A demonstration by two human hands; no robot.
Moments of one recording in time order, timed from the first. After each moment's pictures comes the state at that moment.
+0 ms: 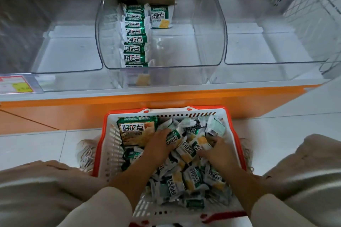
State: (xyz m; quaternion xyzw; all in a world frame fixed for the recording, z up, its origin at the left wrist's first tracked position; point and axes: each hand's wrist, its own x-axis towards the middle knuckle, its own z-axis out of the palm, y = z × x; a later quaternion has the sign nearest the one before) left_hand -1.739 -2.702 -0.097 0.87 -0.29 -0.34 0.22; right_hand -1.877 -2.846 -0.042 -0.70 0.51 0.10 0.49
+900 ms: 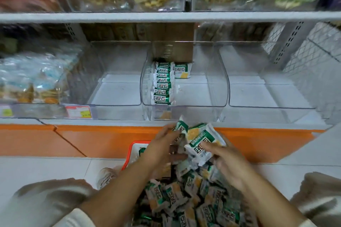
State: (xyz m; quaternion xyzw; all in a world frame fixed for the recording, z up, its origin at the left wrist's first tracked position) left_hand -1.720 -2.684 0.072 0.58 -0.01 -0.42 0.70; right_hand -1.842 -2.831 0.097 -0.50 0.32 -0.02 0.80
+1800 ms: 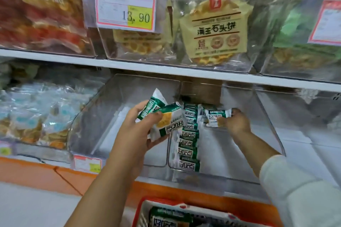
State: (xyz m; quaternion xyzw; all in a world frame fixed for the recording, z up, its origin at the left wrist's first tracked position) left_hand -1.573 -2.655 0.185 0.58 -0.04 -0.17 0.80; right_hand -1.564 -2.953 0.098 -0.80 0.37 -0.16 0.44
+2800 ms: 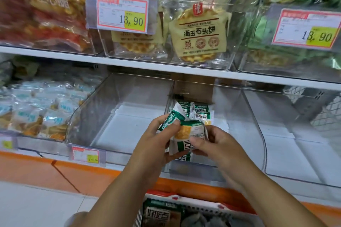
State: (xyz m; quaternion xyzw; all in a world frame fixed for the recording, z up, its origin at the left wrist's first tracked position) left_hand -1.625 -2.679 0.181 0.57 -0.06 -0.27 0.78; right_hand -1.690 -2.831 0.176 -0.71 0.18 -0.04 0.68
